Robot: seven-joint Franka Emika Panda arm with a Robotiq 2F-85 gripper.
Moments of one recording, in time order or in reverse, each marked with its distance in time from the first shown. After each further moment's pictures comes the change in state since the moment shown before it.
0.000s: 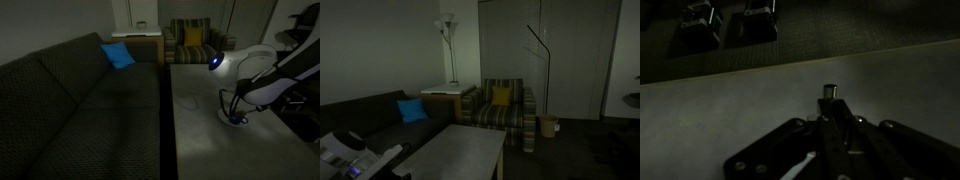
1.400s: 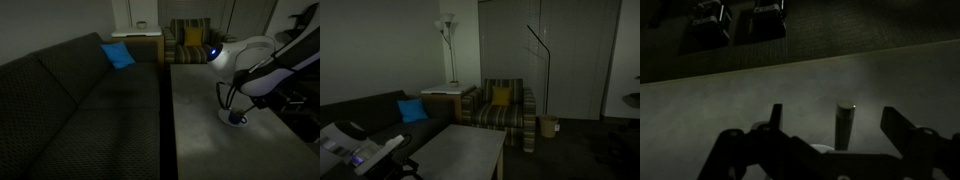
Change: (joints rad) arm 0.000 -0.029 0.002 0.019 0.000 0.003 -0.031
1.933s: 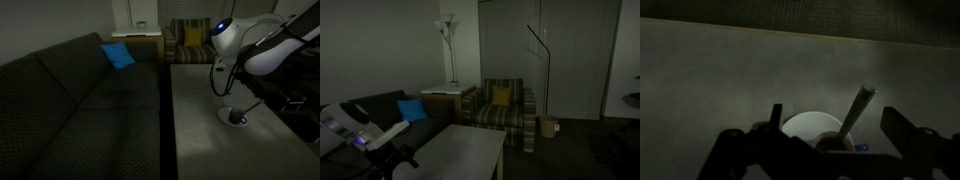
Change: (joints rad) arm -0.068 -0.139 0.072 -0.116 0.000 0.136 -0.274
